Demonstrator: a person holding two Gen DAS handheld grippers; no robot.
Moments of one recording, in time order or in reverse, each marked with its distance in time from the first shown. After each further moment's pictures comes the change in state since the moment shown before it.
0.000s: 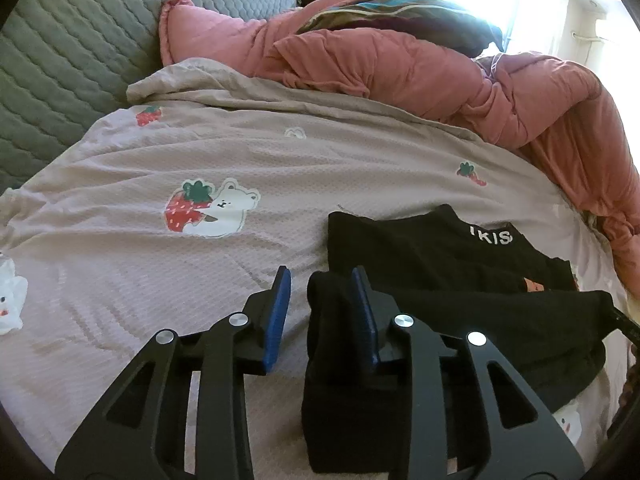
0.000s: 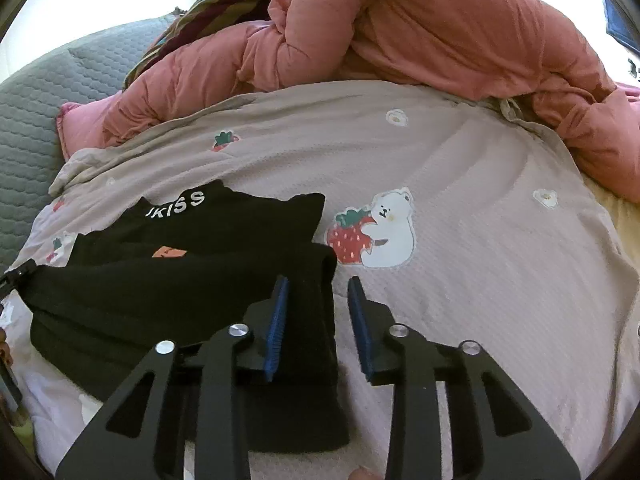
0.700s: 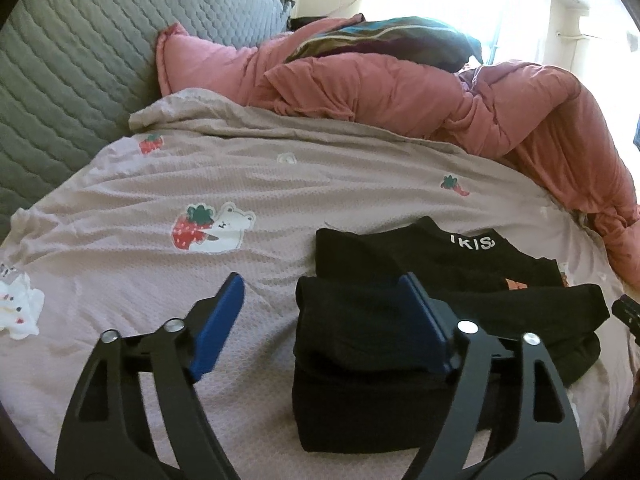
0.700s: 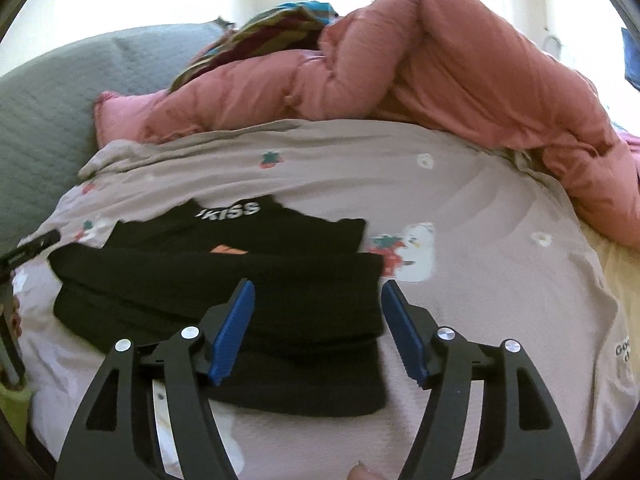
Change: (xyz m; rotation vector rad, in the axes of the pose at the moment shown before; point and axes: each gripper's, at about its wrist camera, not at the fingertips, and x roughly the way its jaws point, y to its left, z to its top) left arm -0.032 -0.014 -0.003 0.048 -0.092 0.005; right arm -0.053 0.045 -0.010 -0.141 -0.097 0.044
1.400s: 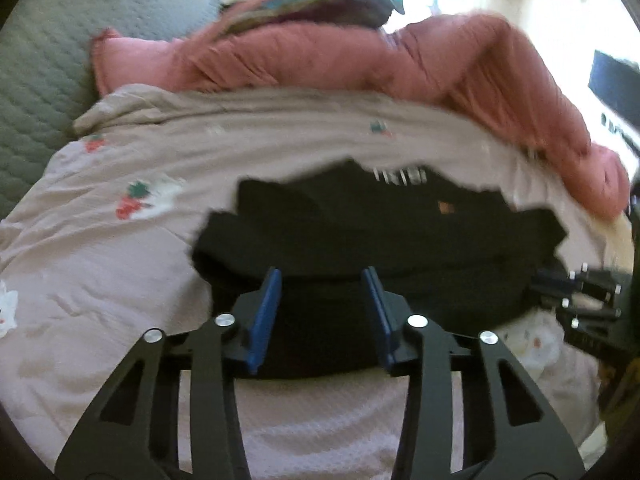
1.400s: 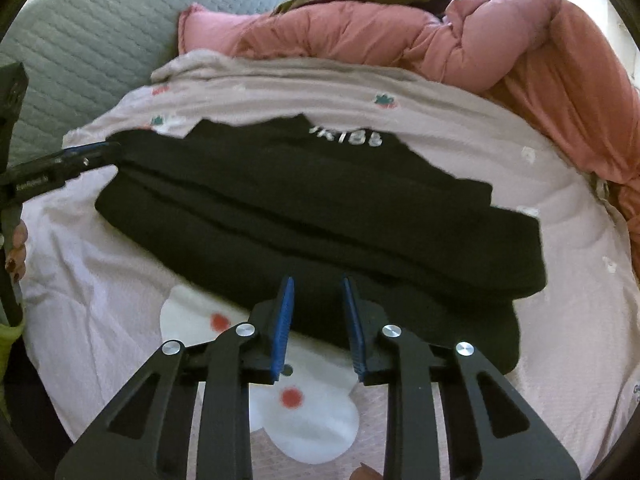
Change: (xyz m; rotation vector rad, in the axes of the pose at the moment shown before) left arm -0.013 -0.049 -0.042 0.174 0.124 -0.167; right arm 0.024 0.091 -0.043 -0.259 0.172 0.153
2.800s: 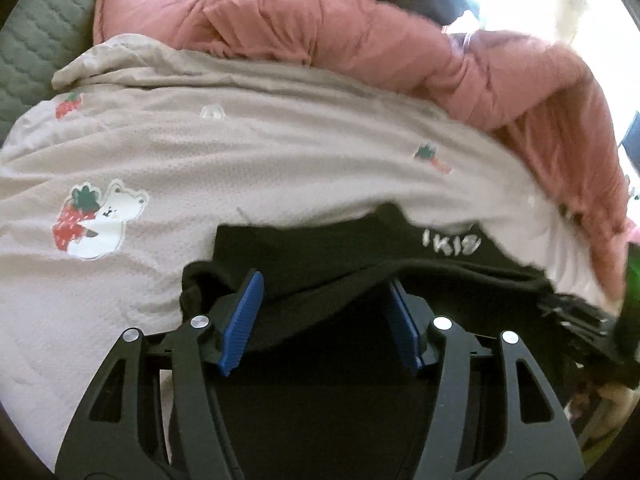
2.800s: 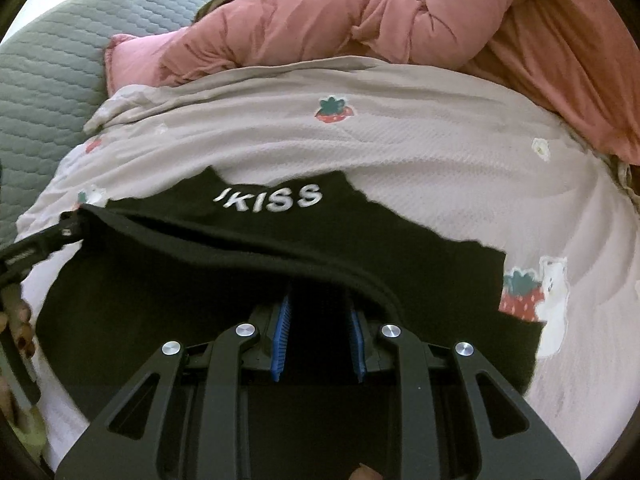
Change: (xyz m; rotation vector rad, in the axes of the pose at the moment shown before) left arm 0.095 0.041 0.075 -0.236 0.023 -0.022; right arm 0.094 -0.079 0.095 0.191 0.036 -0.017
